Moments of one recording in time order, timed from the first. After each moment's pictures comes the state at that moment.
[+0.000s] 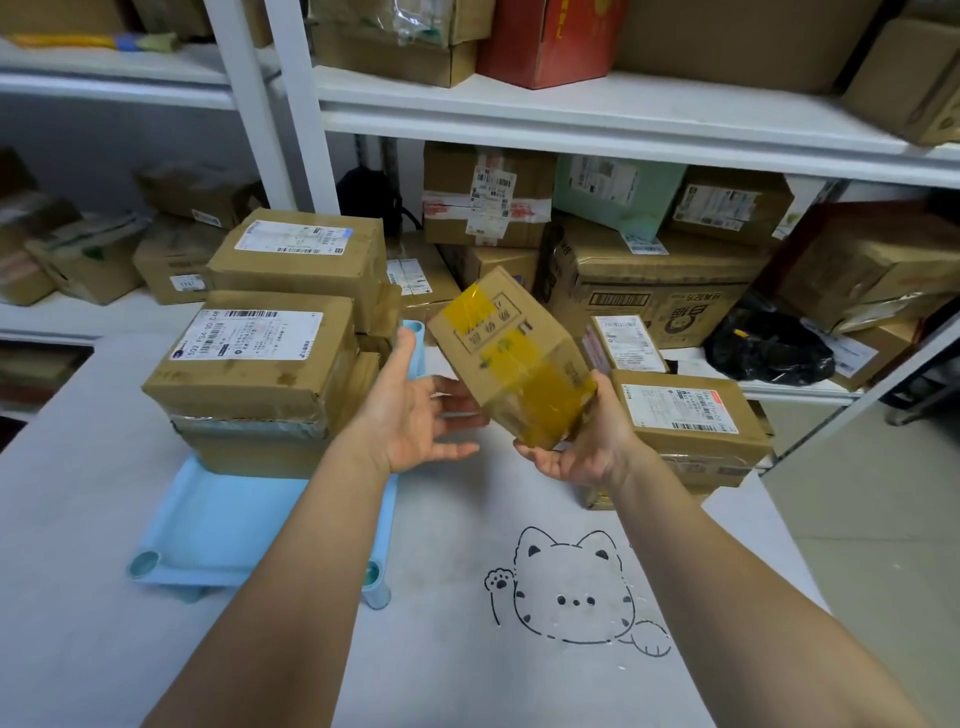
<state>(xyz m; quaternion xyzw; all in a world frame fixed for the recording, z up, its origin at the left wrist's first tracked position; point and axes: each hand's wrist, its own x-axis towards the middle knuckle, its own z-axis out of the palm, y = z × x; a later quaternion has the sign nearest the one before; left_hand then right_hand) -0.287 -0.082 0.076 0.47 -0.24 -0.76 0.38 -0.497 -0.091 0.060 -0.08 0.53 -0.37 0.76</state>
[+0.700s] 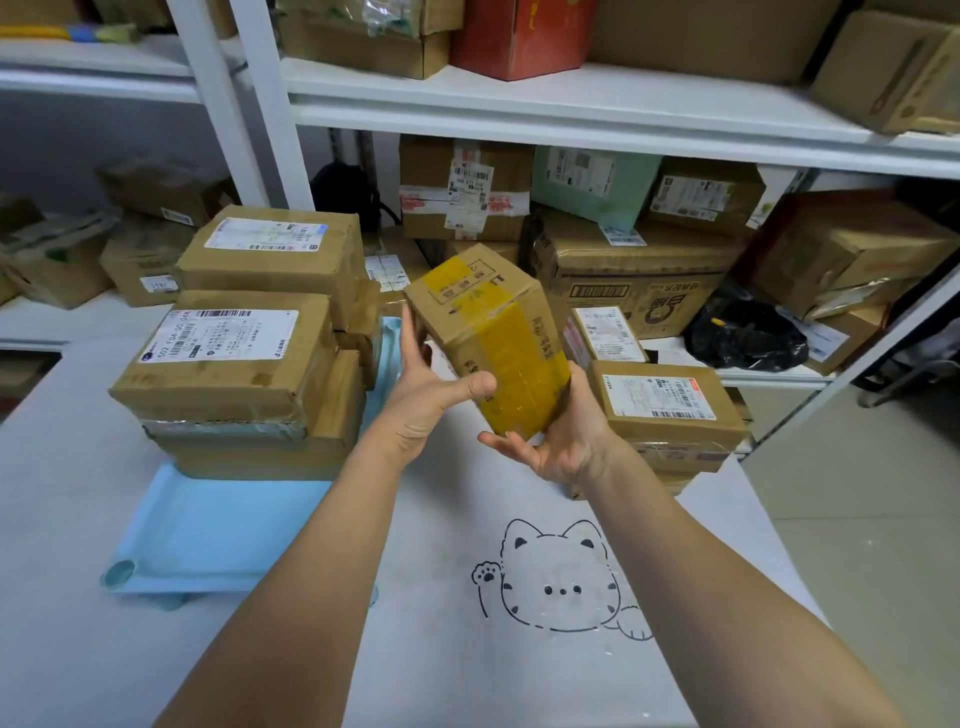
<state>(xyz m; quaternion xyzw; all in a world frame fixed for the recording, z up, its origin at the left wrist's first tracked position) -0.320 -0.082 0.072 0.43 -0.49 -0.56 0.50 -0.489 -0.082 0.068 -0.07 0.49 -0.35 0.79</state>
